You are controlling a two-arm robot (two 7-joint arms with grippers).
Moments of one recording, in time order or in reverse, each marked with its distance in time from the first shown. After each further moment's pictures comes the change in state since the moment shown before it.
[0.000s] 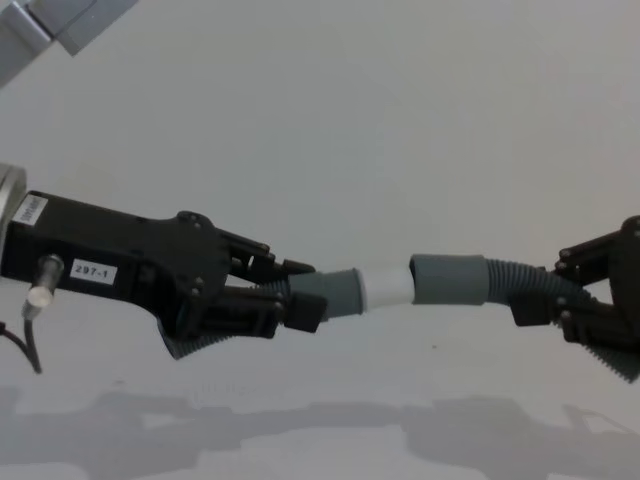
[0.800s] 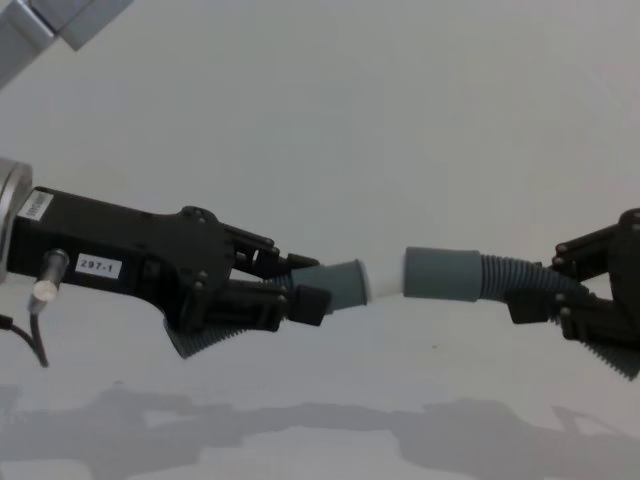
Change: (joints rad) left arm -0.021 -0.003 0.018 0.018 -0.016 -0.017 -0.007; right arm 0.011 0.020 -0.019 -0.018 0.015 -0.008 0.009
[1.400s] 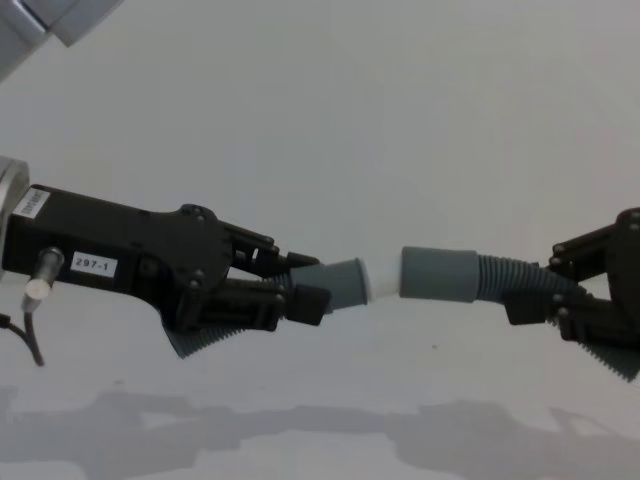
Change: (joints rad) left arm -0.009 0.008 0.010 0.004 -0.013 -0.018 -0.016; right arm 0.008 0.006 -0.012 -0.003 0.016 0.003 0.008
